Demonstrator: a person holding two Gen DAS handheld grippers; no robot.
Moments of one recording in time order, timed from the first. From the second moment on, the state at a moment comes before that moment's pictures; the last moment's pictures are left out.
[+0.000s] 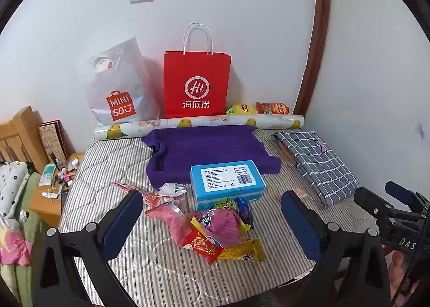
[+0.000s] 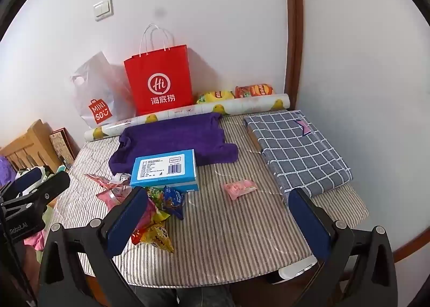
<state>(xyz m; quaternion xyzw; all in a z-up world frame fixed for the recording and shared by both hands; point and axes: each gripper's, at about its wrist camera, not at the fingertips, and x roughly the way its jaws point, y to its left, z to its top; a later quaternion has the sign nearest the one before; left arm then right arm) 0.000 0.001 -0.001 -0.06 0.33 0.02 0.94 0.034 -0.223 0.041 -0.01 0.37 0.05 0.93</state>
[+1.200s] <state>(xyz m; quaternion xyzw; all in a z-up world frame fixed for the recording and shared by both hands) -0.016 -0.003 0.000 -0.06 0.31 0.01 0.95 0.018 -0.228 0.041 -0.01 0.38 0.05 0.93</state>
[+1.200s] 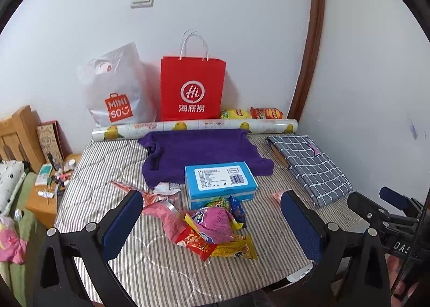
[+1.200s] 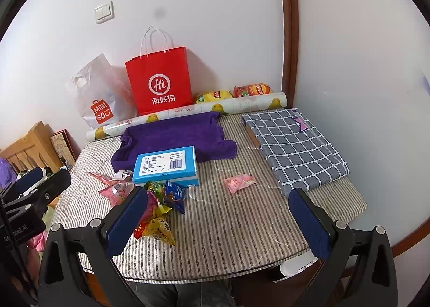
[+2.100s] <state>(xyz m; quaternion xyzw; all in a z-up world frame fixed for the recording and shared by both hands) -0.019 -0.002 0.000 -0.07 0.31 0.00 0.95 0.012 -0.226 0.039 0.00 0.37 0.05 0.93</state>
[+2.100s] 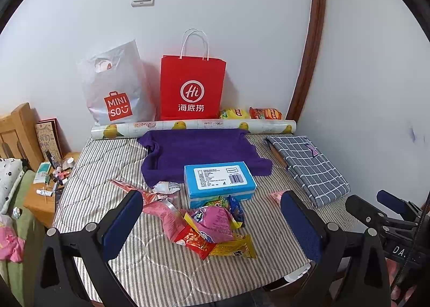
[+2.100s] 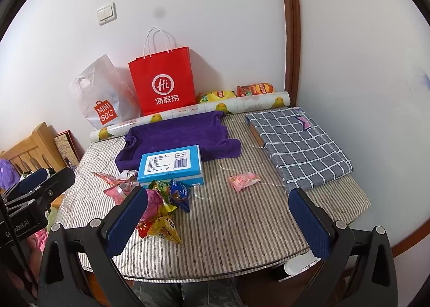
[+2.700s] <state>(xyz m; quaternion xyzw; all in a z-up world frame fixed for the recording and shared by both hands) -0.020 -0.004 0.000 -0.07 0.30 0.00 0.95 0.007 -0.225 0.041 0.00 0.37 0.06 0.93</state>
